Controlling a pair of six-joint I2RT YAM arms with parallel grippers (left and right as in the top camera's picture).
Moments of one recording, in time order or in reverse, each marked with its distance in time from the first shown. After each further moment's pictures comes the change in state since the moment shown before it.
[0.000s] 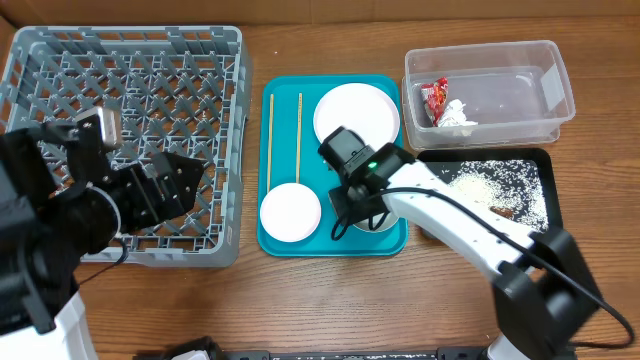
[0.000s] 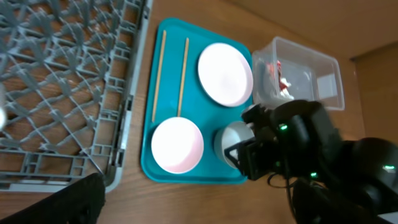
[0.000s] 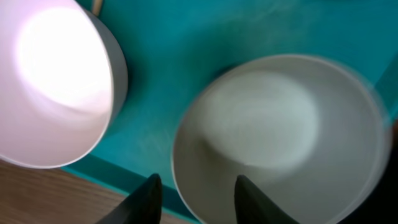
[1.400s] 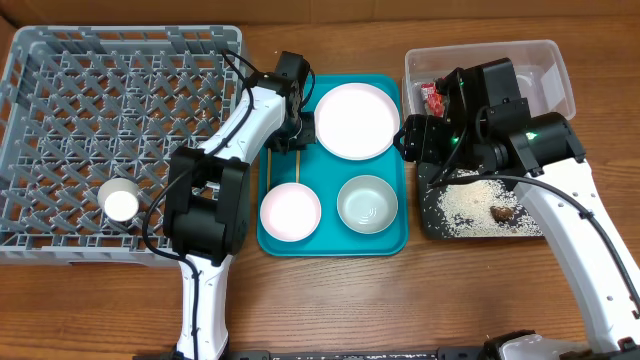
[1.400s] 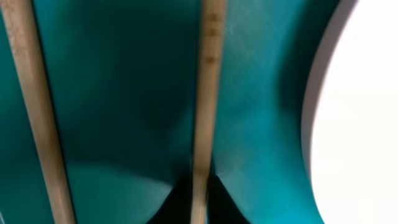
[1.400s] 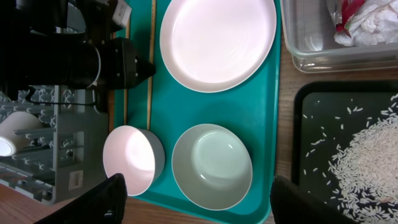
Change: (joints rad) left arm -0.598 1.106 0.013 0.606 -0.468 -0.241; right arm -0.420 -0.307 0.077 -0.047 -0.261 0.069
